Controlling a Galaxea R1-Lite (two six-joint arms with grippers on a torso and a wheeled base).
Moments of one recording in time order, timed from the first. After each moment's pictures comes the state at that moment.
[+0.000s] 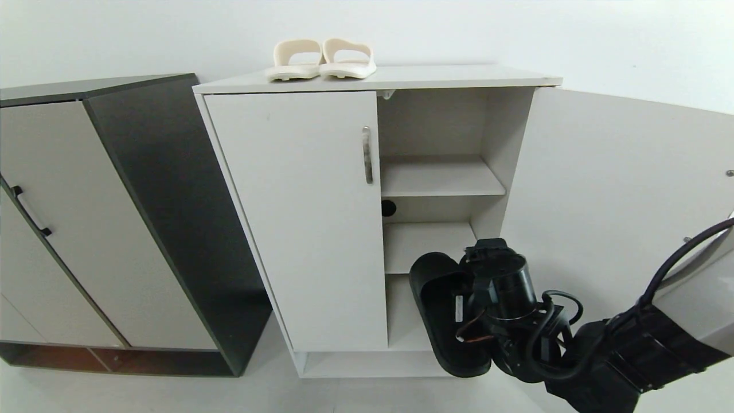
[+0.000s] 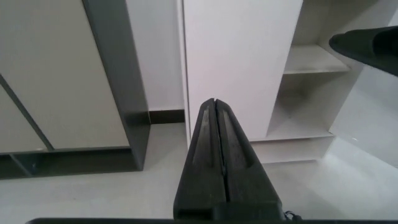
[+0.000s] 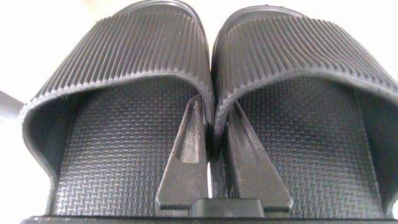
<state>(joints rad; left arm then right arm) 0.00 0.00 0.00 0.00 -0.03 0.01 0.76 2.01 -0.81 -0.78 -0.62 0.29</state>
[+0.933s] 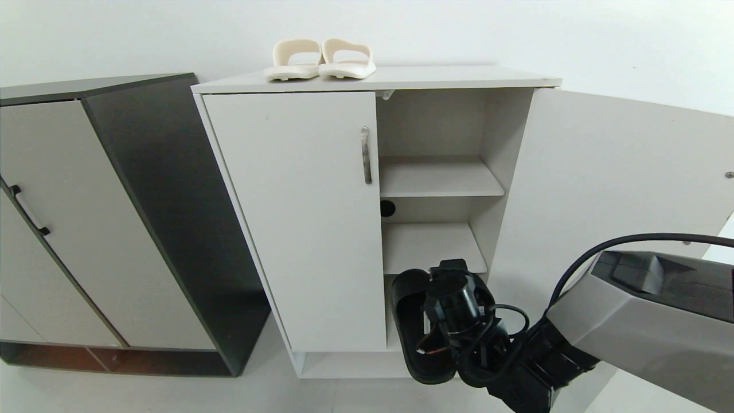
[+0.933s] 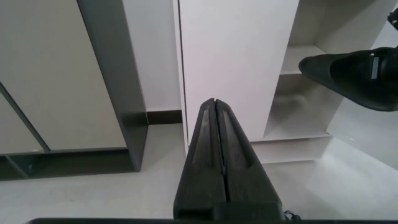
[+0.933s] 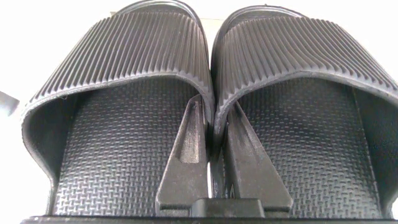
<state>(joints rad) 0.00 0.00 0.00 0.00 -0.03 0.01 0.79 2.24 -0.97 -0.78 -0.66 0.33</state>
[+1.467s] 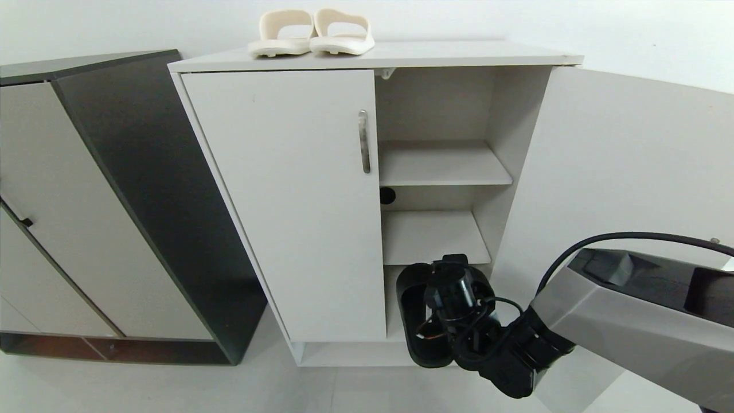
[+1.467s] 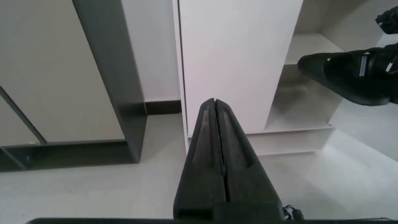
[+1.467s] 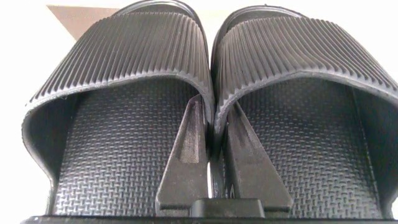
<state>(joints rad) 0.00 0.00 0.00 0.00 -0.03 0.01 0.73 2.32 -1.06 -0.79 -0.67 0.33</state>
